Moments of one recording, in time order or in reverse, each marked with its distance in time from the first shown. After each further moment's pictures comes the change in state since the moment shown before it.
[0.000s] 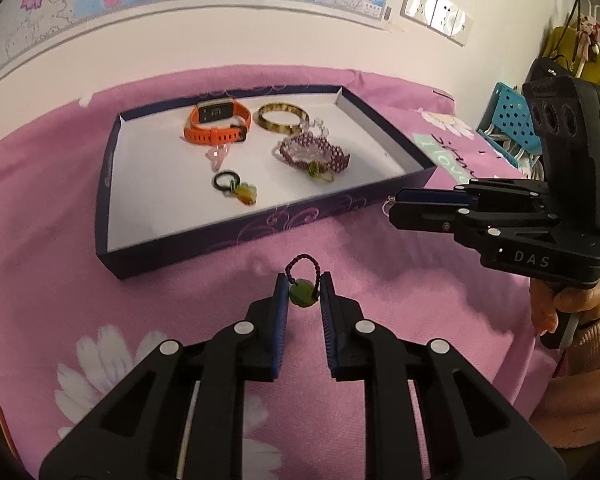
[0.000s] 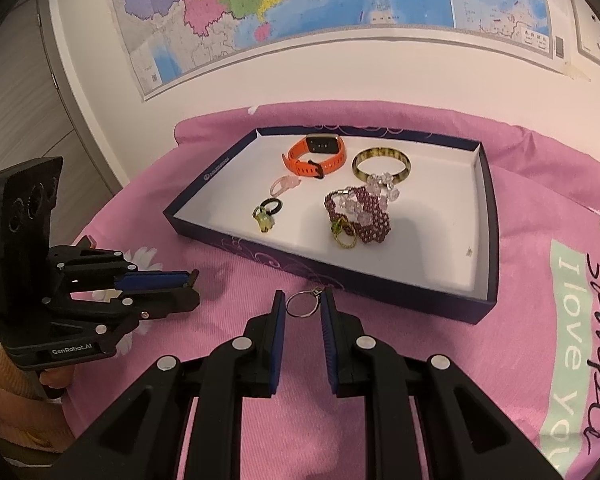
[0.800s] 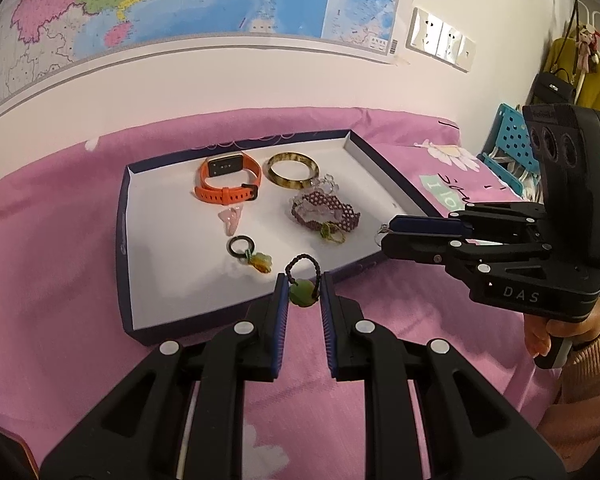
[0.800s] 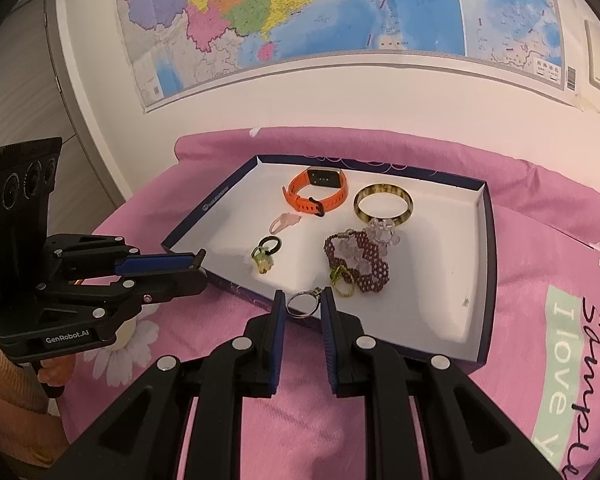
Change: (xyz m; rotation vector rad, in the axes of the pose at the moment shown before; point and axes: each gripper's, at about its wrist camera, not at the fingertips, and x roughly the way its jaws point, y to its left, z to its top) left arm -0.007 0.005 0.038 0.008 -0.074 0.022; right arm 0.003 0.001 0.028 -0.030 -0.040 -0.002
